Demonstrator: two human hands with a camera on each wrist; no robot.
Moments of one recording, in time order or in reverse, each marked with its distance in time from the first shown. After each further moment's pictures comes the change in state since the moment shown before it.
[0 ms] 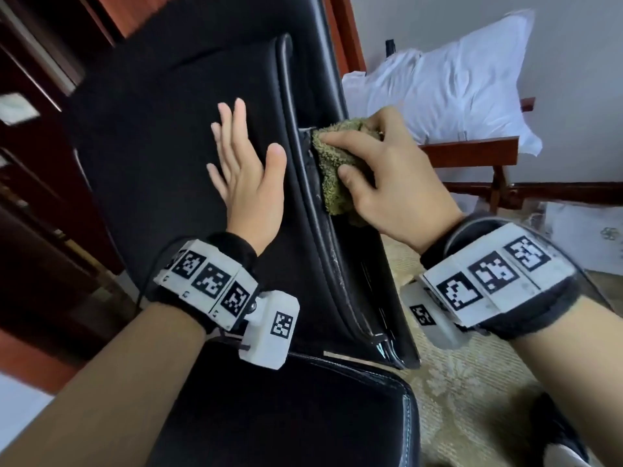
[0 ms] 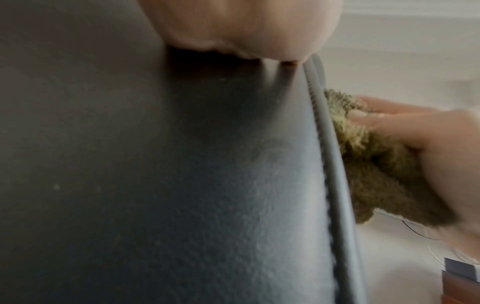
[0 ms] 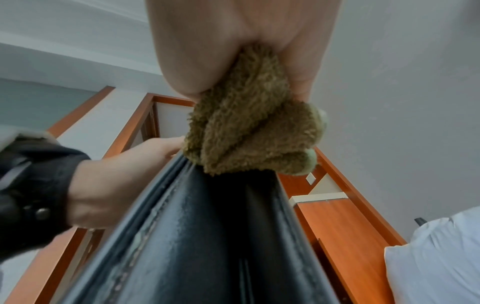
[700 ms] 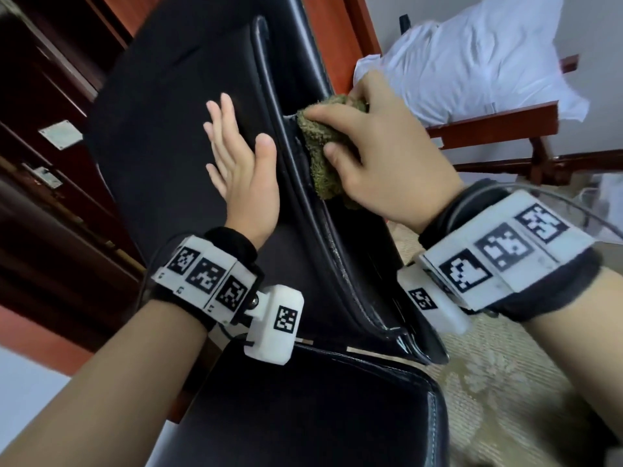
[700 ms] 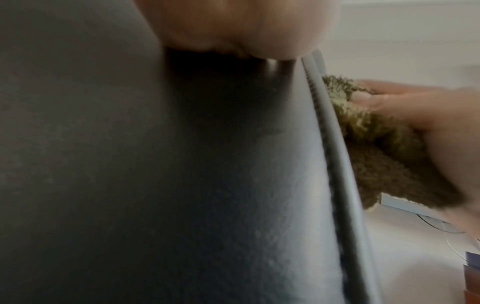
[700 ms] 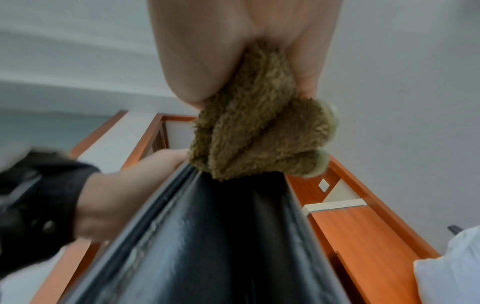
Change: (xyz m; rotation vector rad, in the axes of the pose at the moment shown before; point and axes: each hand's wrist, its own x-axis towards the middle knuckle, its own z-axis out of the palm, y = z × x) left_hand -0.005 0.010 0.005 0.043 -0.010 -0.040; right_hand 0.004 0.005 0.002 0.023 0.044 -0.069
